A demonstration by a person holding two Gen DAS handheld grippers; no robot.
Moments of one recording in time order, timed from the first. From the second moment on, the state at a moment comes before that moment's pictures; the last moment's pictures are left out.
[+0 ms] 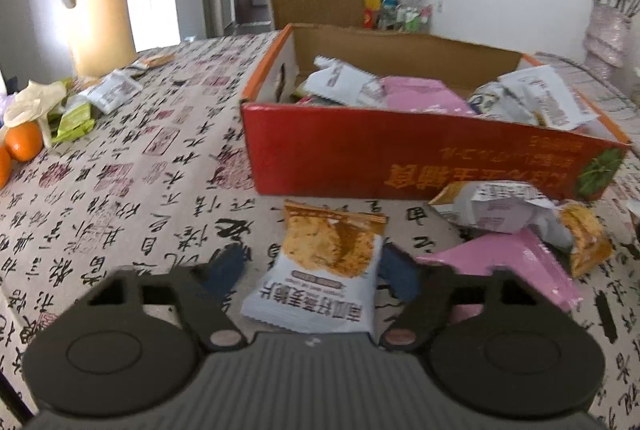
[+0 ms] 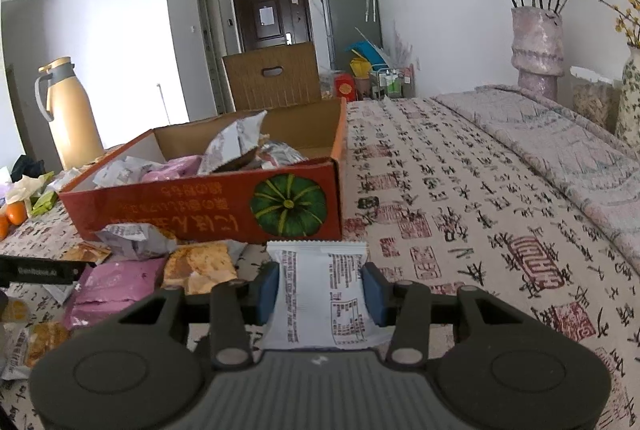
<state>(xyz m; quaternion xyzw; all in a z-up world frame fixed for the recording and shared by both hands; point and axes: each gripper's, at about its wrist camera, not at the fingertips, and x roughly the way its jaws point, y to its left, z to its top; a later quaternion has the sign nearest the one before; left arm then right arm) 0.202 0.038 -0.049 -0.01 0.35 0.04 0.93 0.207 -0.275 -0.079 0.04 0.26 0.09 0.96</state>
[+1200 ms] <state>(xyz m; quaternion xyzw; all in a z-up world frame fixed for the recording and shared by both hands) 0.180 0.051 0.041 -0.06 0.23 0.05 0.97 0.243 -0.232 -0.012 0.05 0.18 0.15 0.97</state>
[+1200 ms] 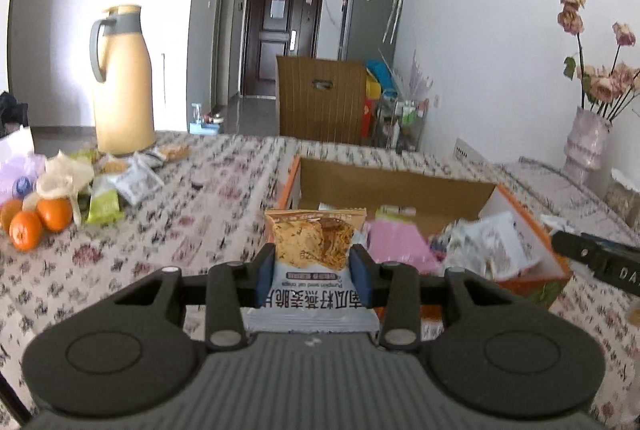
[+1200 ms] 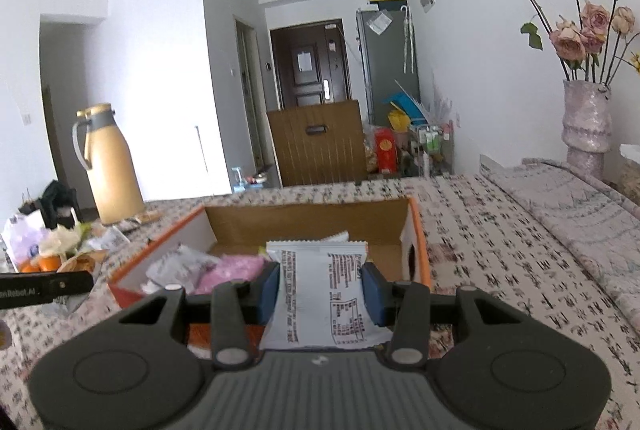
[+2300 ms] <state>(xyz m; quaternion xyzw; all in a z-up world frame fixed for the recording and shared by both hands) 0.297 0.026 0.021 -0.09 0.25 0.04 0.96 0.337 -0.214 -0.030 0.10 0.18 0.14 0.97</state>
